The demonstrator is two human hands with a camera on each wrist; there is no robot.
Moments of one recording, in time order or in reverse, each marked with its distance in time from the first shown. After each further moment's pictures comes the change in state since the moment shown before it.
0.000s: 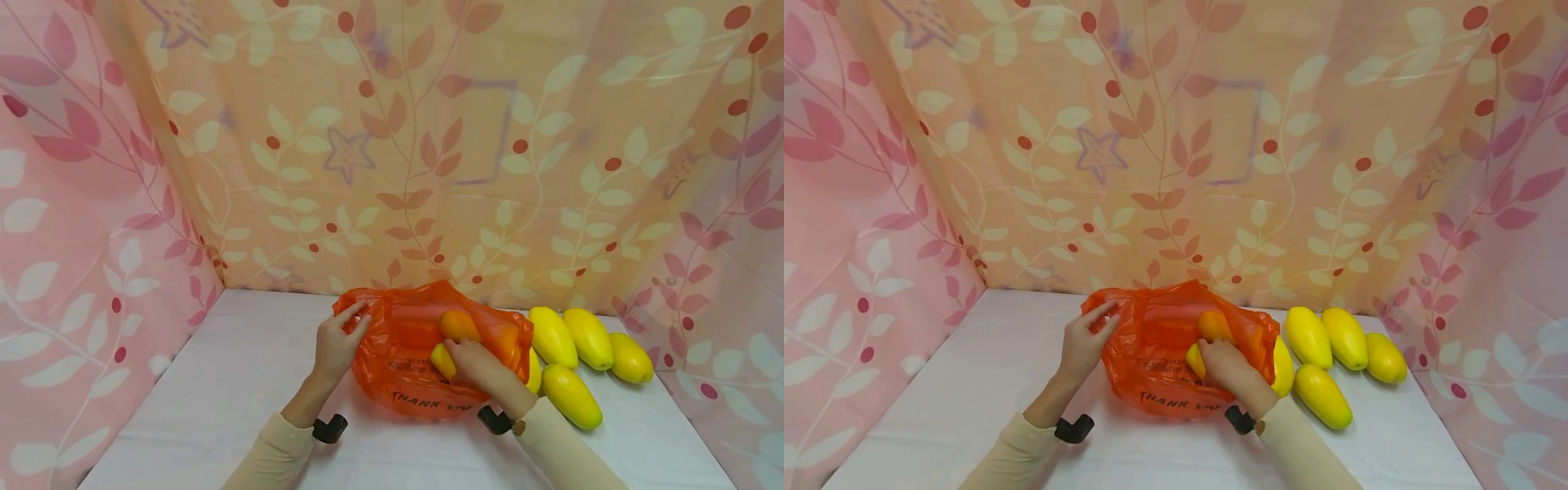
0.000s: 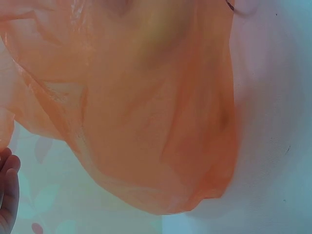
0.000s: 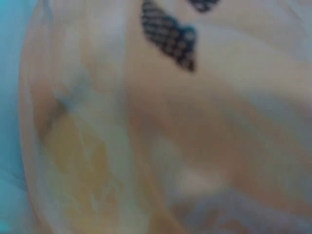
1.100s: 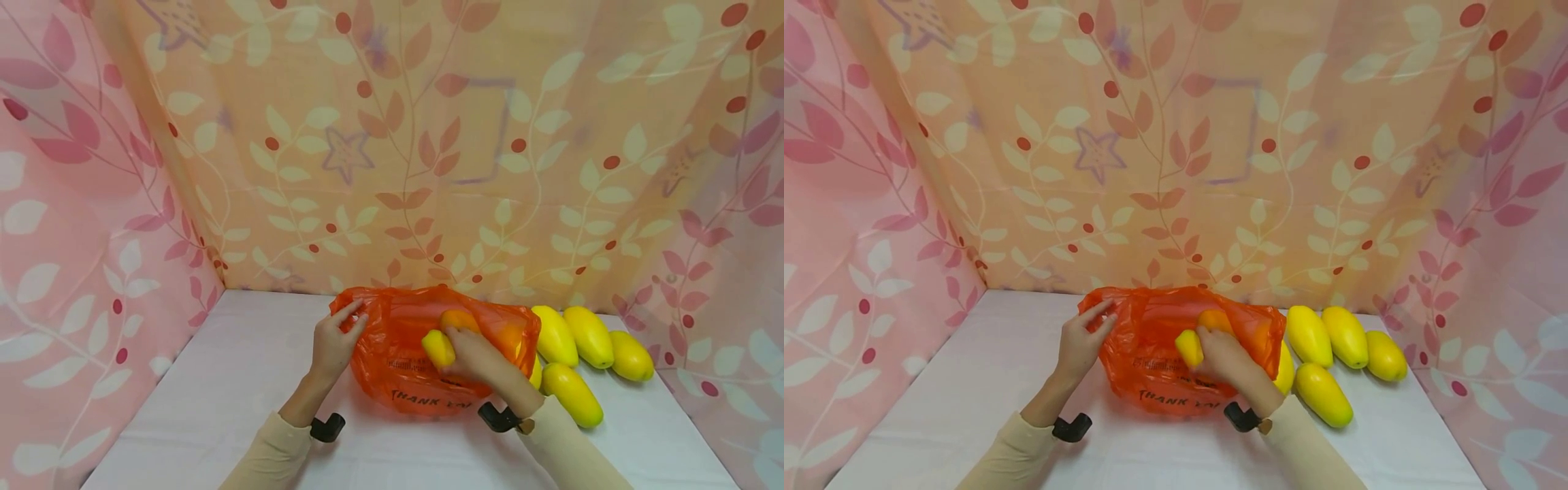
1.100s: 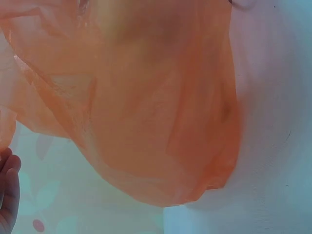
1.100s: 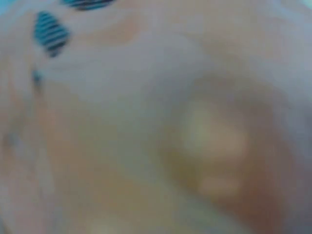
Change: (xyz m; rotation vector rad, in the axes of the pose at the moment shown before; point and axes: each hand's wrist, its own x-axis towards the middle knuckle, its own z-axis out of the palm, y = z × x) left_hand 0.002 0.001 -0.006 0.028 -0.003 -0.012; right_hand 0.001 -0.007 -0.018 0.154 0.061 0.040
